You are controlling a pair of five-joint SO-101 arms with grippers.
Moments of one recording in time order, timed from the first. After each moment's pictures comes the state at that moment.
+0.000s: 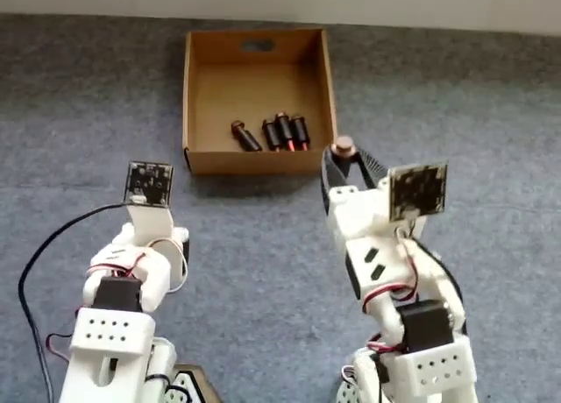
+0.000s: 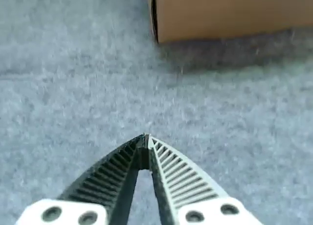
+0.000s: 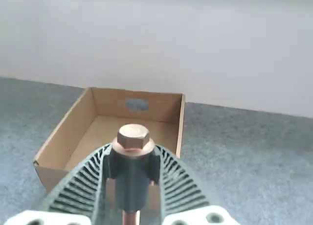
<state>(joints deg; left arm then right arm) -2.7 -67.6 78.4 49.5 0.0 -16.3 -73.6 56.0 33.4 -1.1</state>
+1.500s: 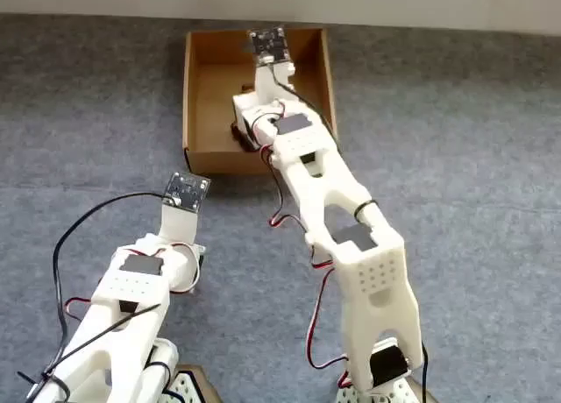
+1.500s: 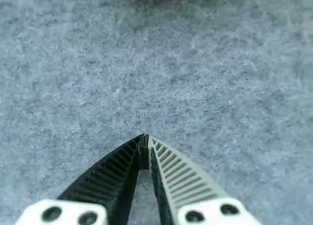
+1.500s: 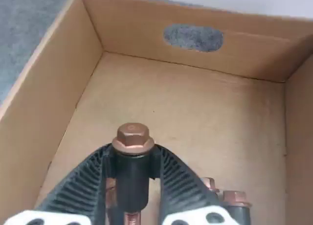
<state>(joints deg) 0.5 -40.4 78.5 35.7 -7.3 -25.3 38.4 -21.9 24.9 -6.8</state>
